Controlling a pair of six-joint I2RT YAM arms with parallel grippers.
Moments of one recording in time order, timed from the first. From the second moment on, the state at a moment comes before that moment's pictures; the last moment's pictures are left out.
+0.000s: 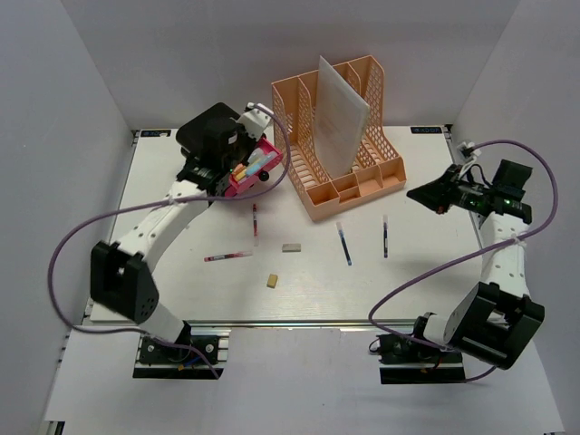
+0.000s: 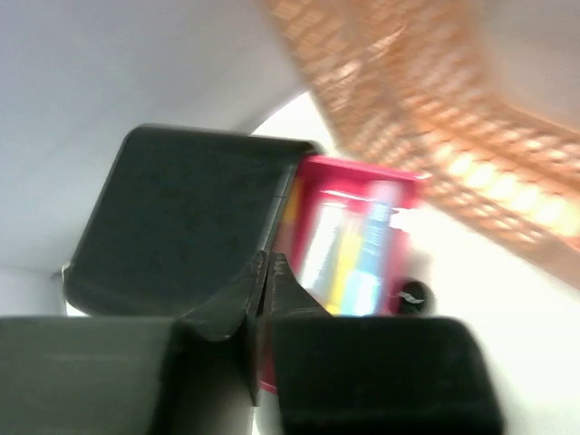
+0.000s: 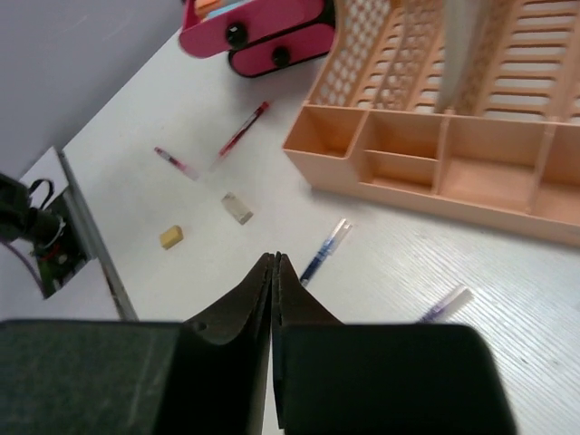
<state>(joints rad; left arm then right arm) -0.44 1.61 1.39 -0.09 -0.16 0.44 -0.42 1.25 1.05 -0.50 -1.33 -0.27</state>
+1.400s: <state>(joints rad) -0.54 1.76 1.30 -0.20 -0.31 0.07 -0.09 1.28 1.03 -0.51 -1.11 -0.42</state>
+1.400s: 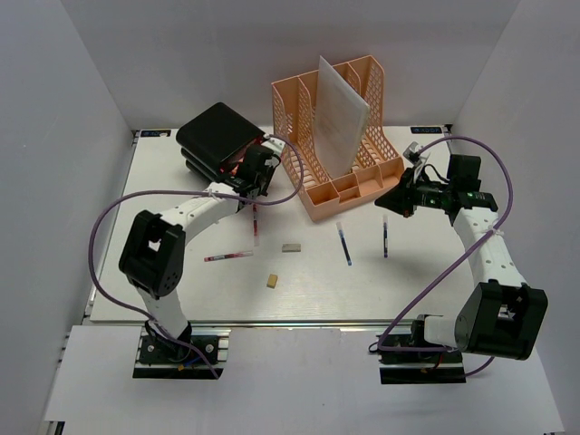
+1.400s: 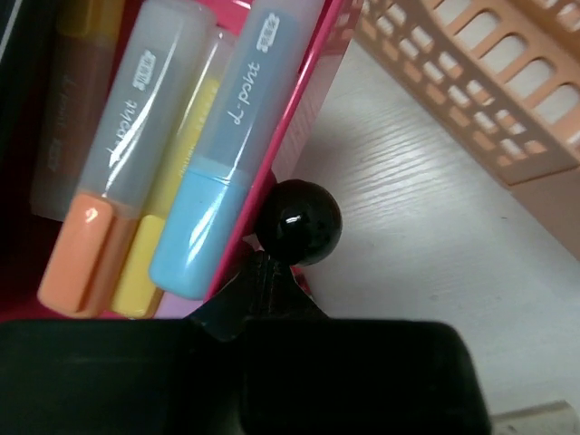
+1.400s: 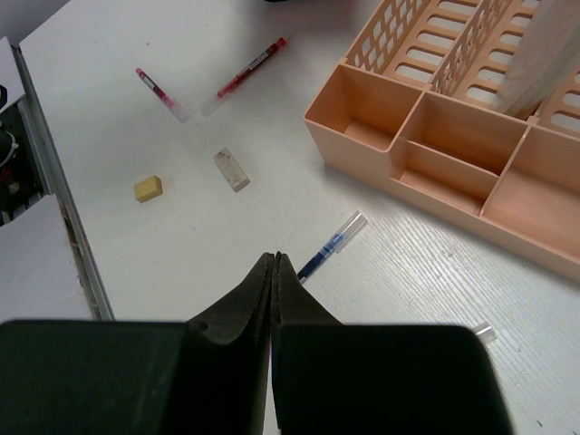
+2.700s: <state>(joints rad) -0.51 1.83 1.43 -0.09 -0.64 0.16 -0.10 1.28 1.03 -0.57 -1.11 -0.48</state>
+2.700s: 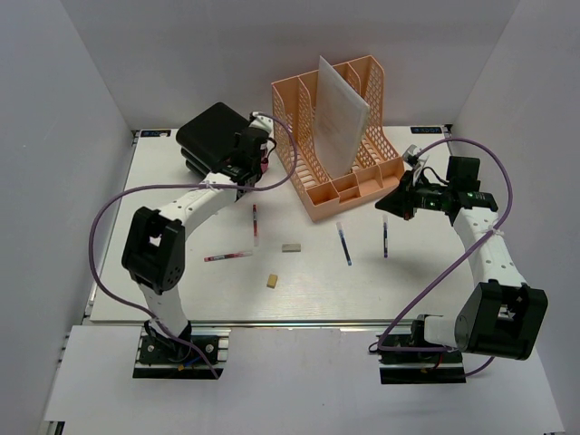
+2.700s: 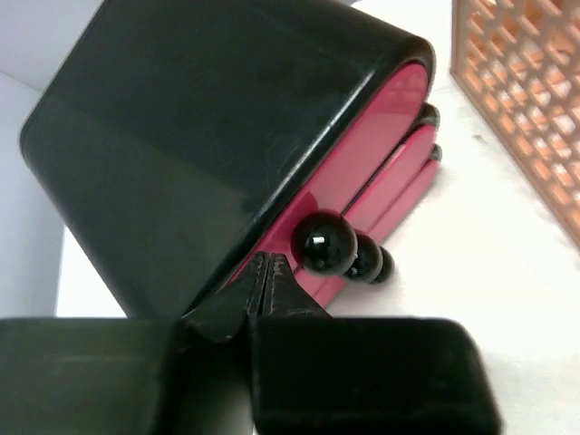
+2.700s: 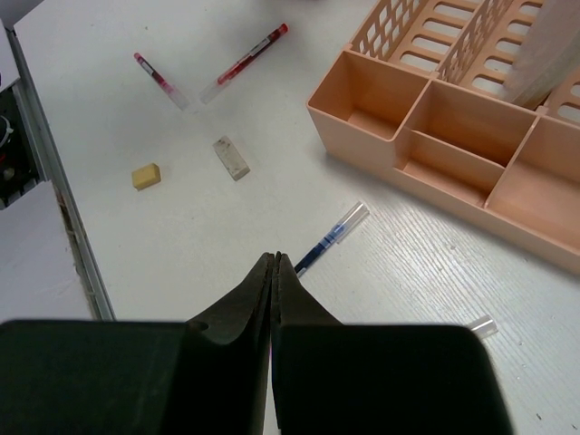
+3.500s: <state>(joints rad) -0.46 0.90 0.76 -0.27 -0.15 -0.20 0.44 1.48 1.24 -0.50 -0.65 -0.40</state>
